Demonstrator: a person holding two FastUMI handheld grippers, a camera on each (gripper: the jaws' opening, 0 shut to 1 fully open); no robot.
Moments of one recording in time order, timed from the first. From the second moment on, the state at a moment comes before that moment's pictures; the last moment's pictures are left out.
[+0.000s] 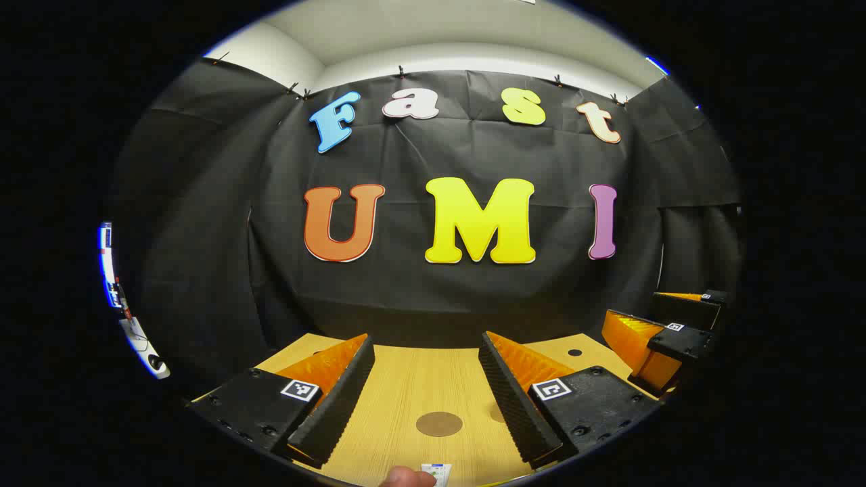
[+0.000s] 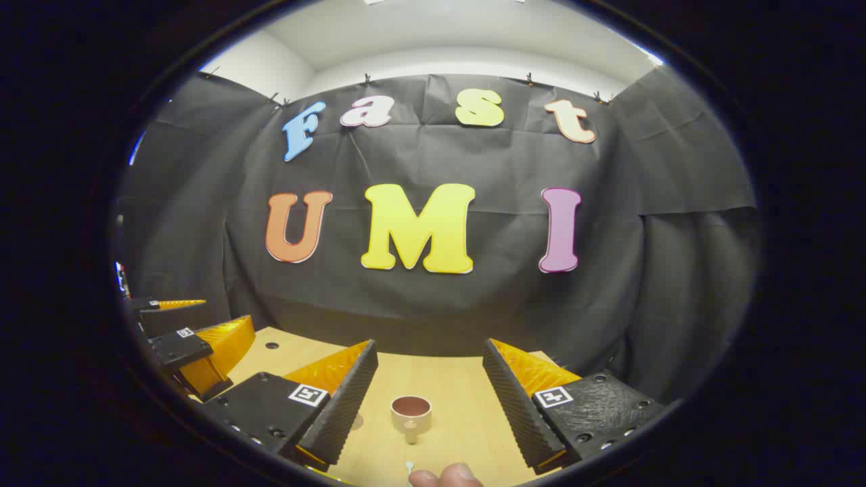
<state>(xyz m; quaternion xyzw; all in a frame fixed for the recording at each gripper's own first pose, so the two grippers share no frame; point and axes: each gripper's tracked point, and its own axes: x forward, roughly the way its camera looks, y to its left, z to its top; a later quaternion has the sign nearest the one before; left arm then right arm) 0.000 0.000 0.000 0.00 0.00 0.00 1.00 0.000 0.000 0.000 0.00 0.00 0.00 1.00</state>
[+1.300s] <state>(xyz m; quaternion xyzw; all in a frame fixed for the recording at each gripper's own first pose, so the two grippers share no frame) -0.002 -0.012 -0.003 0.00 0.01 0.00 1.00 0.001 -0.014 -0.017 0.00 0.03 -0.01 1.00</state>
